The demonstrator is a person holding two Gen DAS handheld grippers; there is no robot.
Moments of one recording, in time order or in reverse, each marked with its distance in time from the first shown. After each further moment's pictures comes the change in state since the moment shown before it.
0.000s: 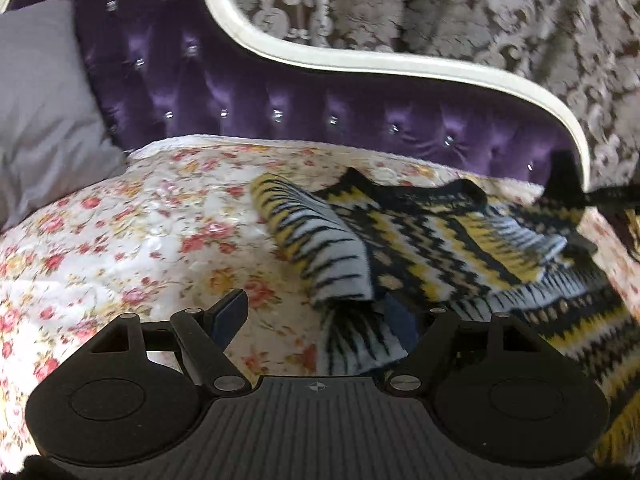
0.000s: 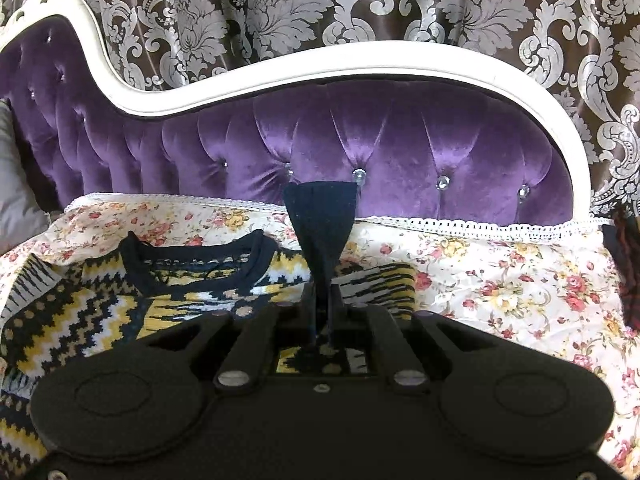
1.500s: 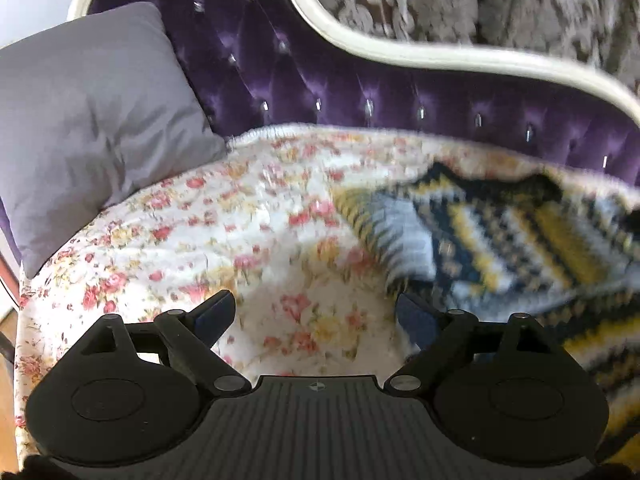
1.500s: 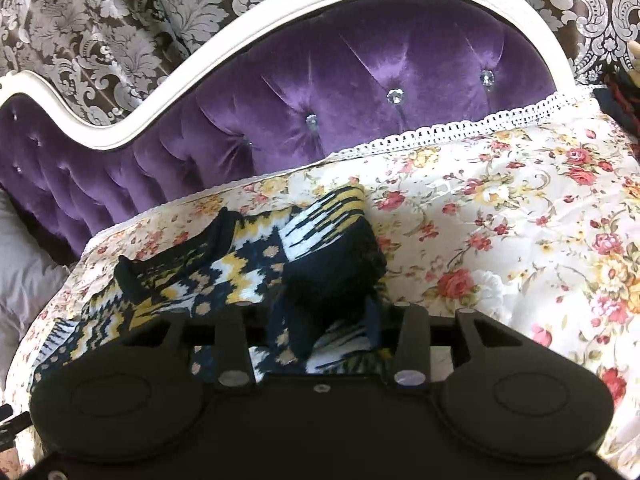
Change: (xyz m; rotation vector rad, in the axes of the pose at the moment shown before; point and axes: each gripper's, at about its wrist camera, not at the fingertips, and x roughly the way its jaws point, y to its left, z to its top) left arm -0.040 0.012 -0.004 -0.083 0.013 0.268; right arm 0.020 -0.066 -0.029 0.273 0.086 0.106
